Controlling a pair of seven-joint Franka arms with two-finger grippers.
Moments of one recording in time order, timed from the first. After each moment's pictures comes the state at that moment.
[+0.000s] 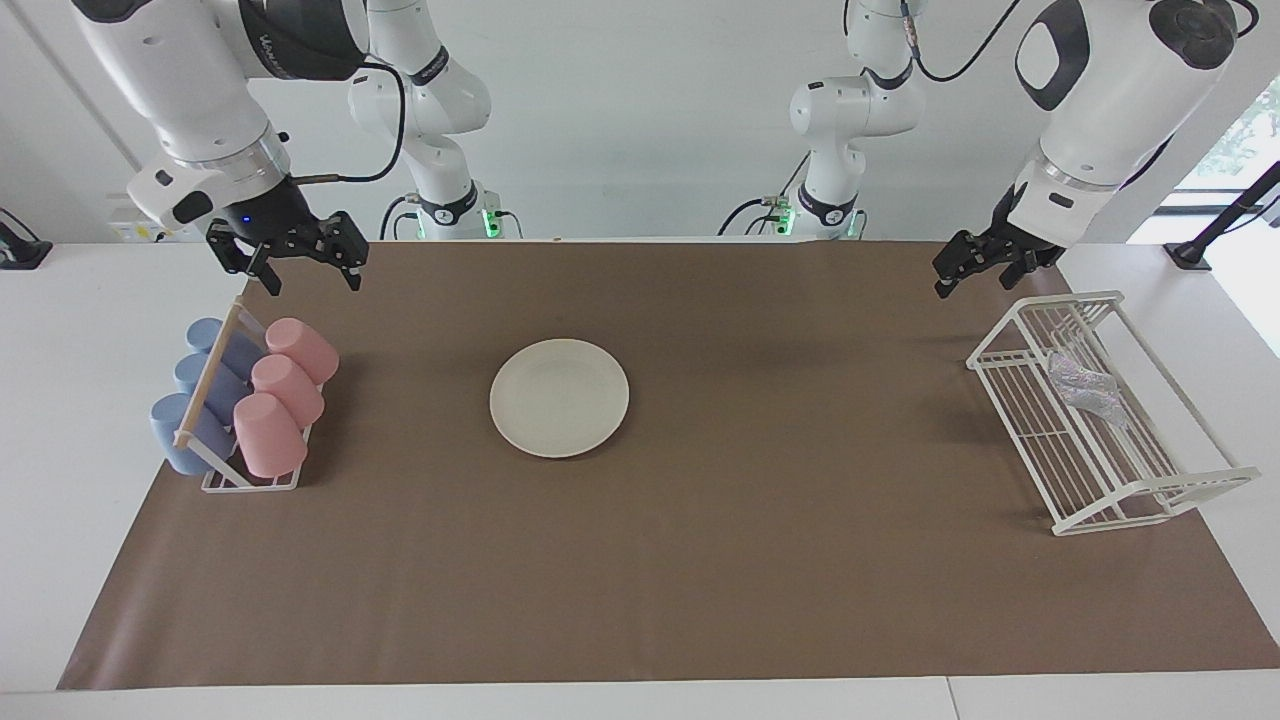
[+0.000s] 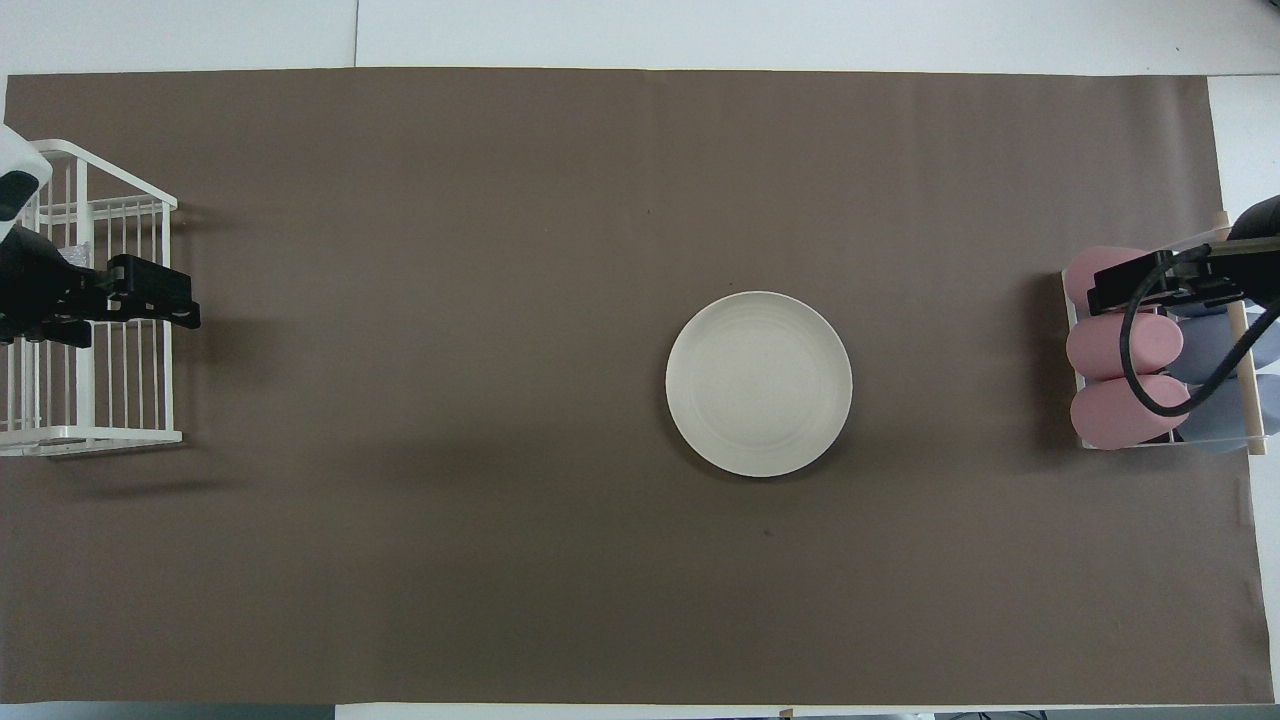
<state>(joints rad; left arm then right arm) 0.00 -0.02 -0.08 -1.66 -0.04 1.59 -0.16 0.02 0.00 -0.03 -1.61 0.01 1.59 -0.06</state>
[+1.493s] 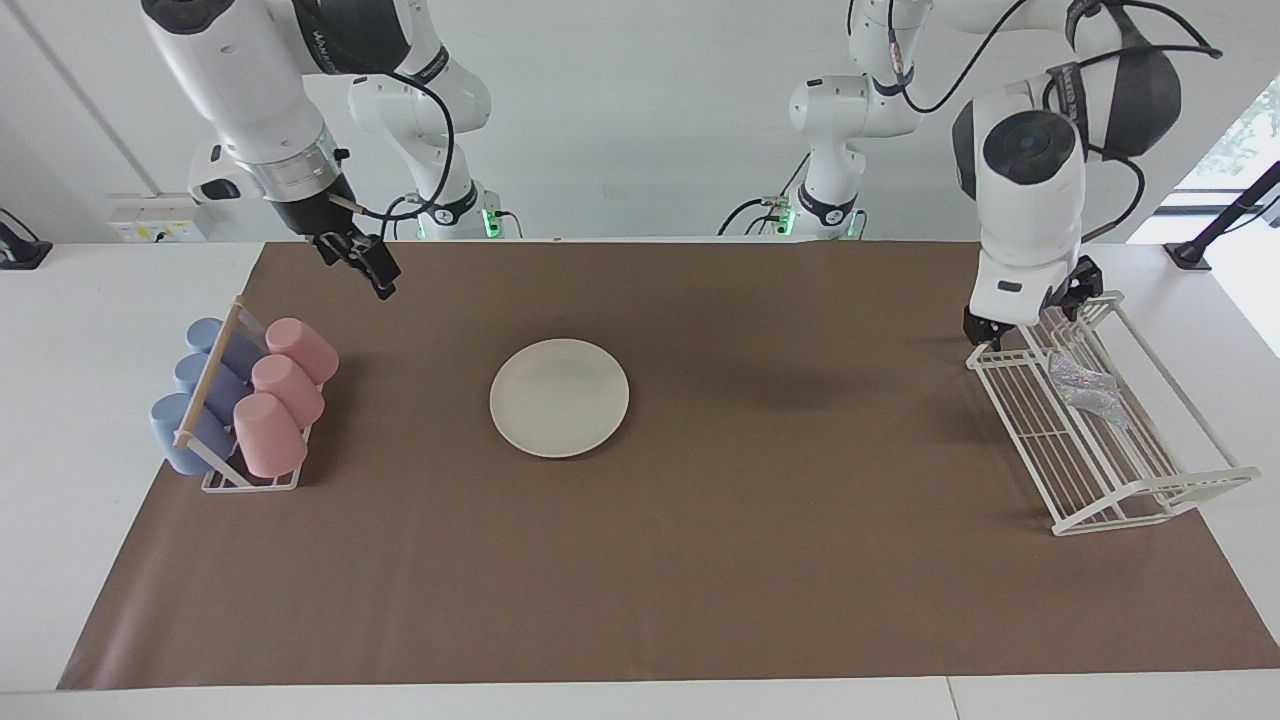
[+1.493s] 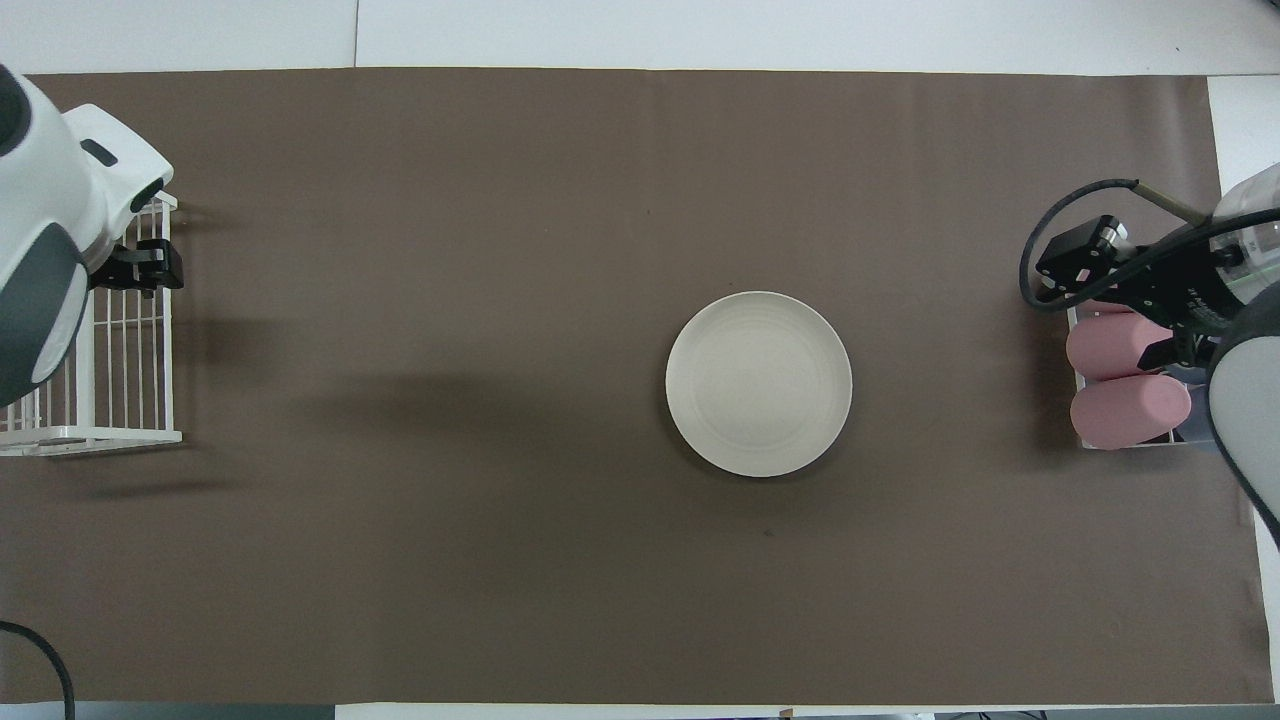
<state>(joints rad) -0.11 0.17 -0.09 -1.68 0.64 1.70 -0.35 0.07 -0.01 0.05 -1.61 0.01 1.53 0.87</state>
